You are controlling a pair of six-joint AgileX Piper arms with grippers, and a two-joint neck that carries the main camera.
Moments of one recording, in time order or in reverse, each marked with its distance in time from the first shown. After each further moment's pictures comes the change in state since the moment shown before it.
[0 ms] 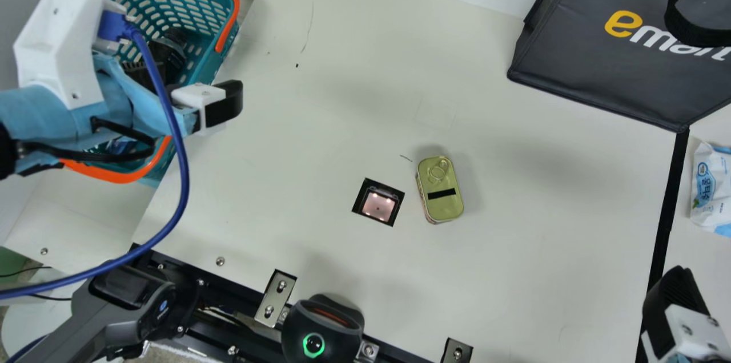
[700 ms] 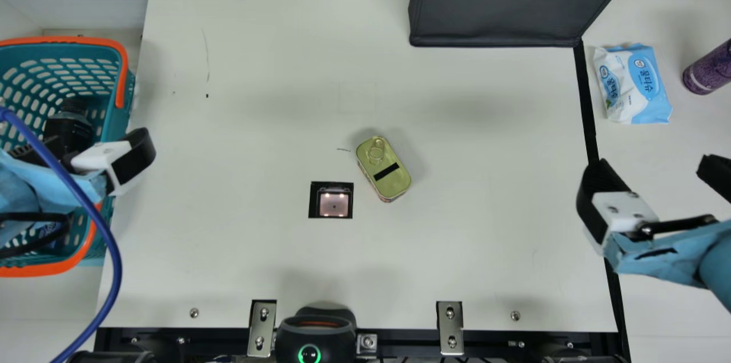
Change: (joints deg) left arm 0.0 0.0 0.0 0.0 0.0 0.0; right arm 2.5 2.1 -0.4 0.0 0.3 -1.1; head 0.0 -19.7
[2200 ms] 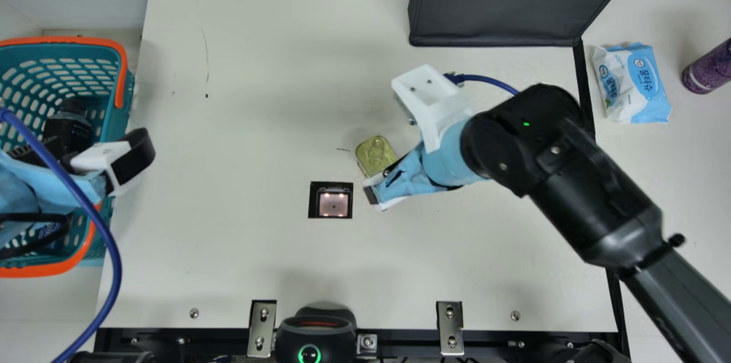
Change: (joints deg) left arm 0.0 0.0 0.0 0.0 0.0 0.0; right arm 30.6 41.4 -4.6 6.8 -3.8 5.0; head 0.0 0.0
